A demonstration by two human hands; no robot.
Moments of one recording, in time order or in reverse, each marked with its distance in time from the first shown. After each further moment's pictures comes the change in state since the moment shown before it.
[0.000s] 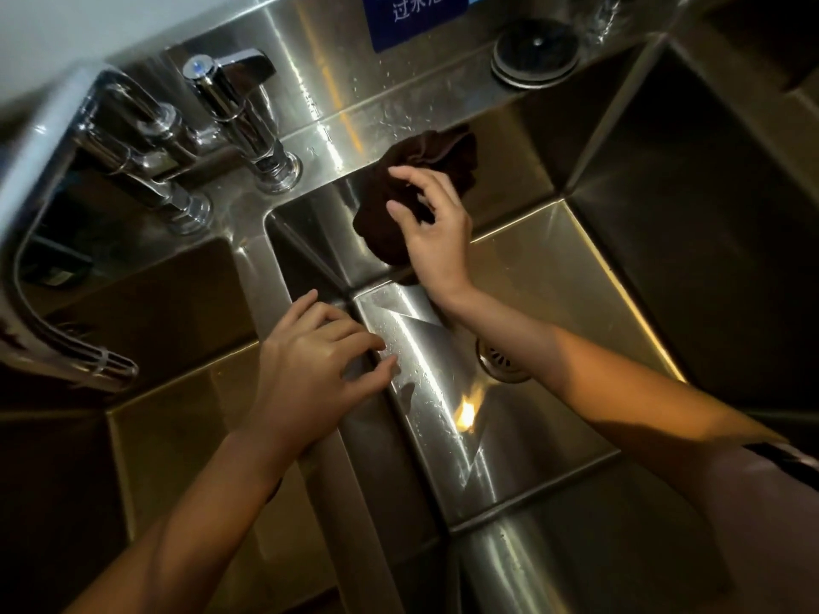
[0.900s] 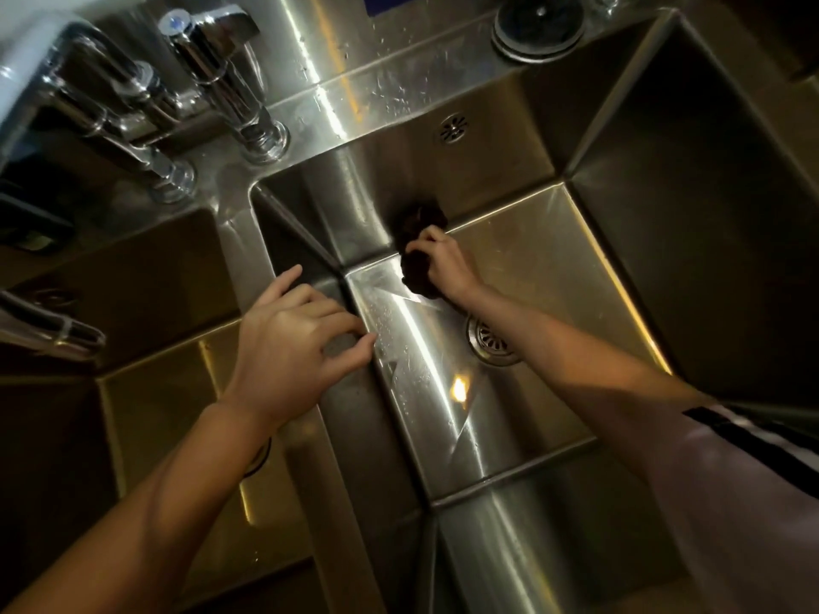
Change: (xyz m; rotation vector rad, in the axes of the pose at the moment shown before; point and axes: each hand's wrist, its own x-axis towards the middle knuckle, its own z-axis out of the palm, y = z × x) left_hand -0.001 -0.004 0.005 0.025 0.000 0.001; right_hand -0.027 0.121 -0.031 -0.697 -0.773 0.105
